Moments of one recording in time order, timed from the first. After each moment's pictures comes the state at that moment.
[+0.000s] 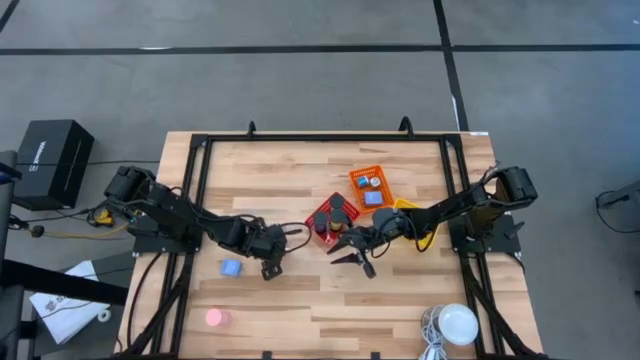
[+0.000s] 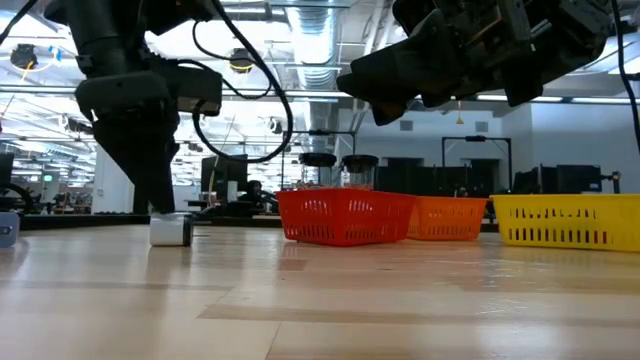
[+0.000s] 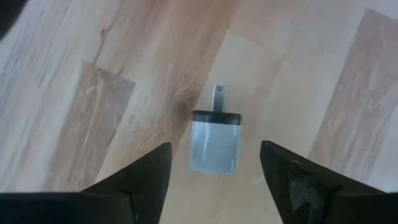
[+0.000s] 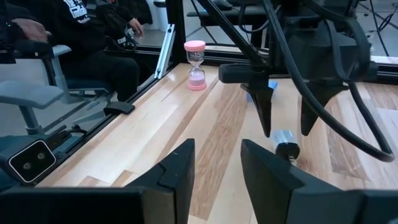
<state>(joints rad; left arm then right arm) -0.32 1.54 0.80 -0.49 -0.25 -0.67 0.16 1.66 0.65 0.76 -0.24 0.00</state>
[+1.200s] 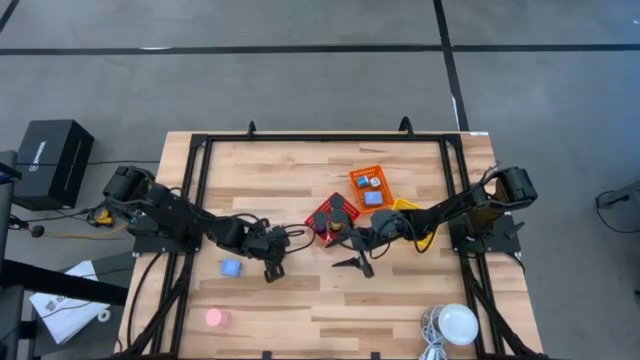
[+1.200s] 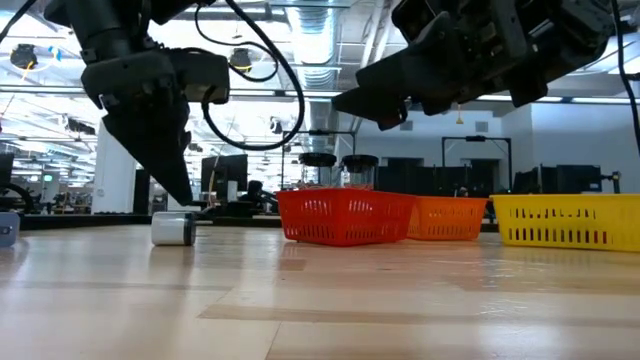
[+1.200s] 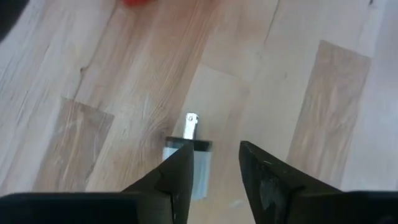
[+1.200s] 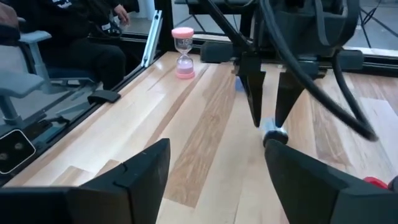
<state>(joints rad) -0.33 1.53 0.79 -0.39 -0.26 -0.63 0.17 1.66 0.65 0.73 -0.17 -0.03</state>
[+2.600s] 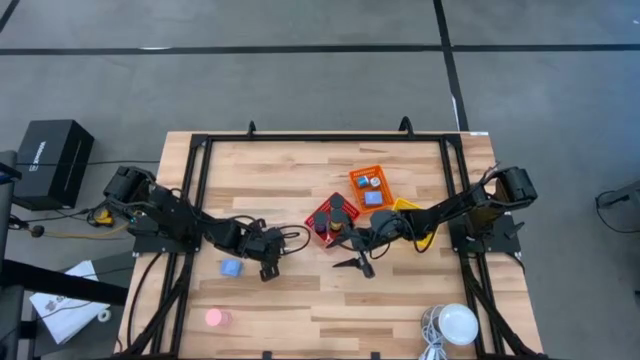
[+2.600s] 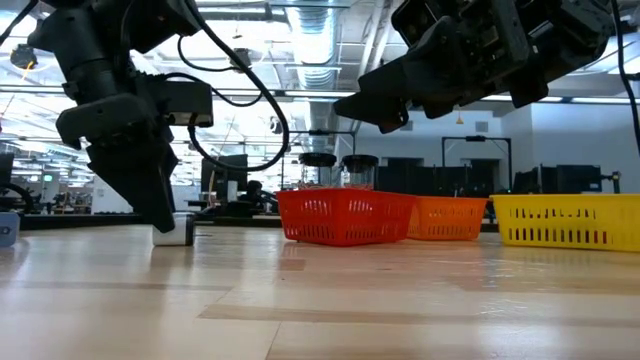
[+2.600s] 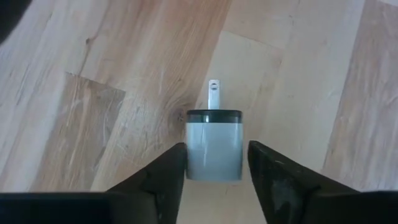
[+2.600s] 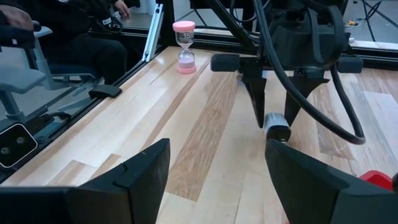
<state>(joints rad) -0.34 1.53 0.69 -0.29 -0.28 -0.60 0.17 1.66 0.65 0.71 -0.18 -0.03</state>
